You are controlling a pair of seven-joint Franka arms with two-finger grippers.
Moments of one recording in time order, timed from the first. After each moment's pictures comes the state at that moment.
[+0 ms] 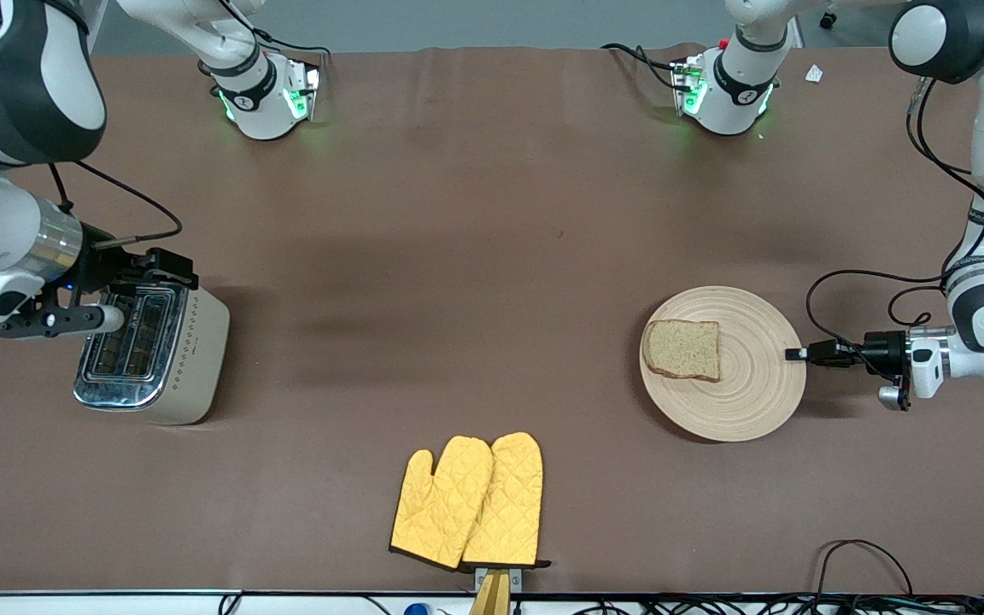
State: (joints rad) left arm 0.40 0.81 -0.09 -1.55 -0.72 1.76 0.78; right arm 0.09 0.19 0.00 -1.57 0.12 1.65 0.02
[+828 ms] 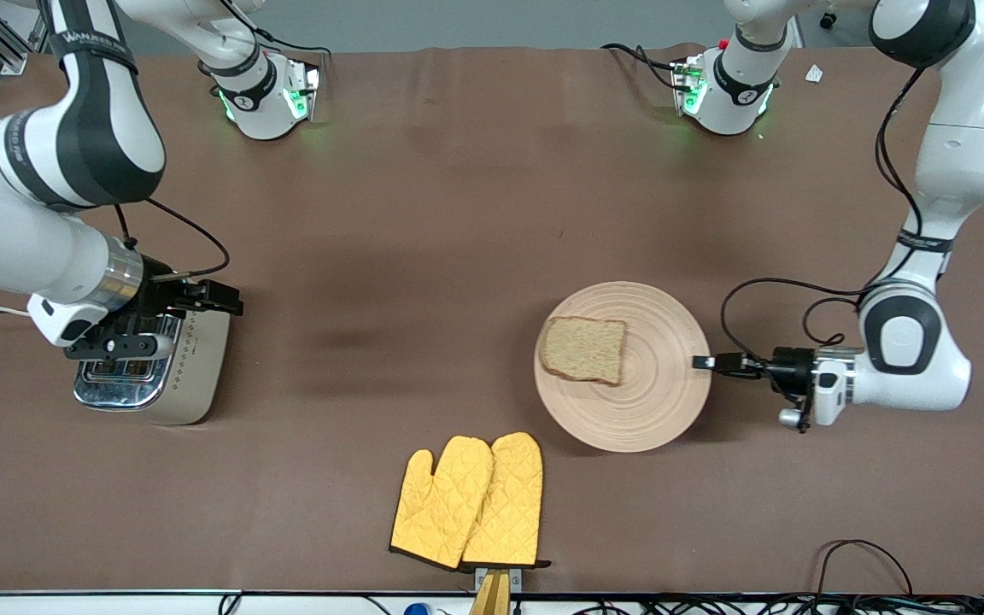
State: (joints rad) left arm 0.33 0.81 -0.43 -1.54 -0.77 1.88 0.46; right arm 0.13 0.23 0.00 -1.69 0.18 1.84 0.11
